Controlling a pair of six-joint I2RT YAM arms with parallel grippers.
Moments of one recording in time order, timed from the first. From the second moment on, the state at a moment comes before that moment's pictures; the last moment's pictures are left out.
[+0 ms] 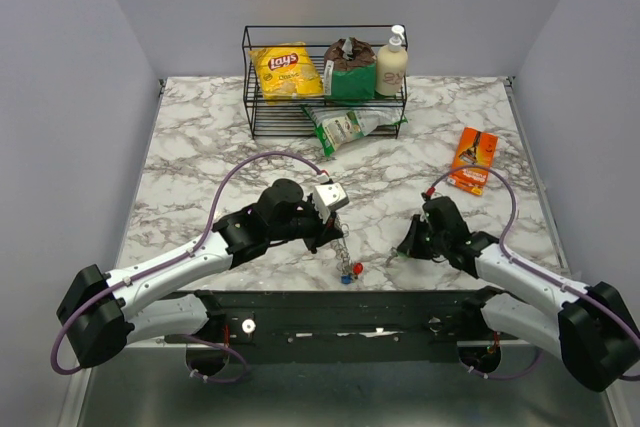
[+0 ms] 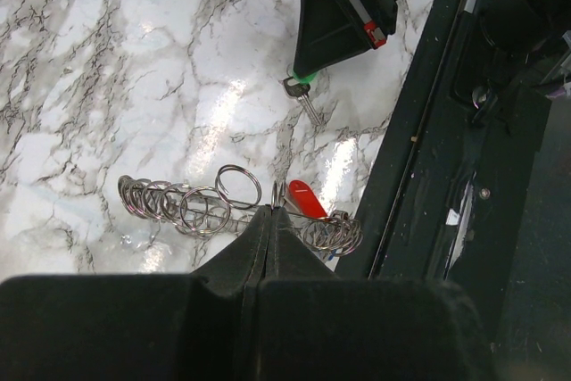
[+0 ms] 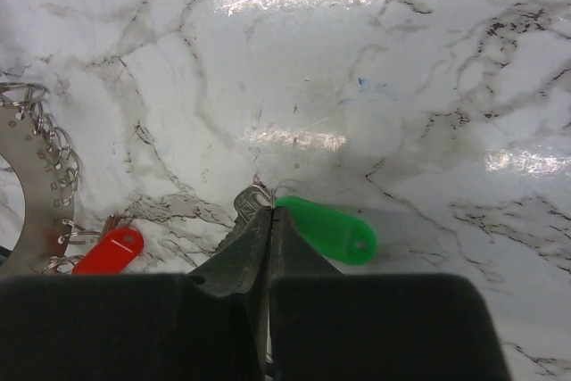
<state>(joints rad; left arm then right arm) -0.90 1.08 0.71 -0.10 0.34 -0.06 0.52 1.01 0.35 -0.22 -0.08 0.63</state>
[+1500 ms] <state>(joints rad) -0.91 0.98 0.84 -0.26 0.25 -0.03 0.51 0.77 0.48 -0.09 -0.60 0.29</state>
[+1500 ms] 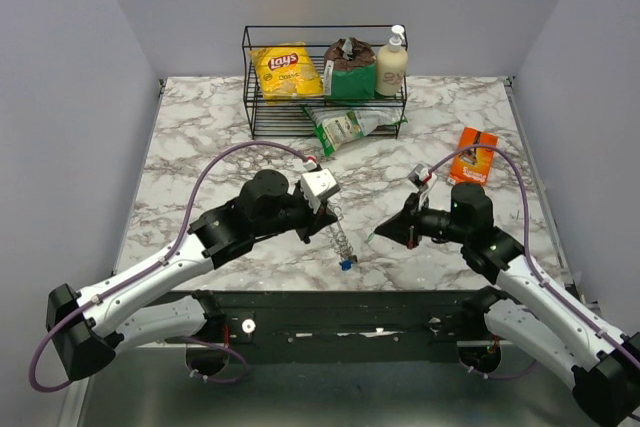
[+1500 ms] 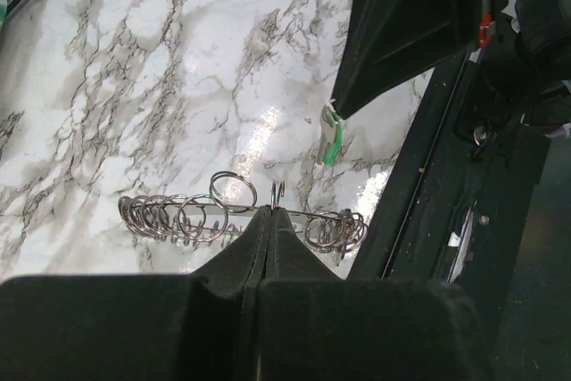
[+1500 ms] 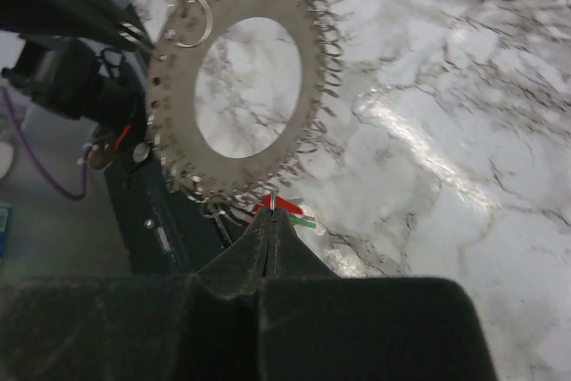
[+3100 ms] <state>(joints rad) -0.92 0.97 0.84 -0.30 0.24 0.00 0.62 1.02 0.74 -0.06 -0.90 0.07</state>
